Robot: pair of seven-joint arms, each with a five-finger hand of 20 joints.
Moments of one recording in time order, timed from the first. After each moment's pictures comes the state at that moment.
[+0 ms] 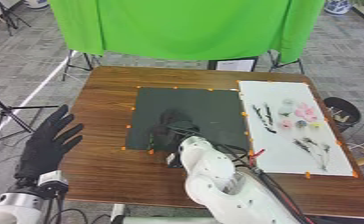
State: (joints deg) left arm 136.6 -54.0 -103.9 -124.5 36.4 7.8 14.9; right arm -75.5 -72.2 42.2 -103.0 -127.8 -2.2 34.7
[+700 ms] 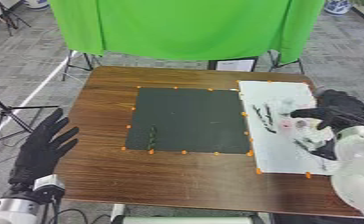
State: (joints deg) left arm 138.7 -55.1 -105.3 -125.1 36.8 7.9 15.3; right arm -111.7 -38.8 95.6 -126.5 -123.4 -9.2 45.4
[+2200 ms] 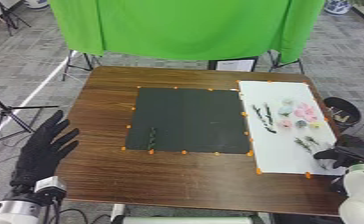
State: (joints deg) left arm 138.6 -56.0 -104.8 -125.0 37.2 7.9 15.4; right arm -121.3 -39.1 94.5 -114.0 -125.7 -1.0 45.8
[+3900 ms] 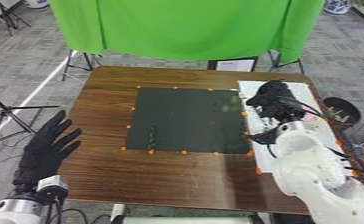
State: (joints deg) left arm 137.6 -56.1 -104.0 -124.6 37.1 7.9 14.5; right arm -88.3 -49.2 65.1 -119.5 -117.2 14.6 39.5
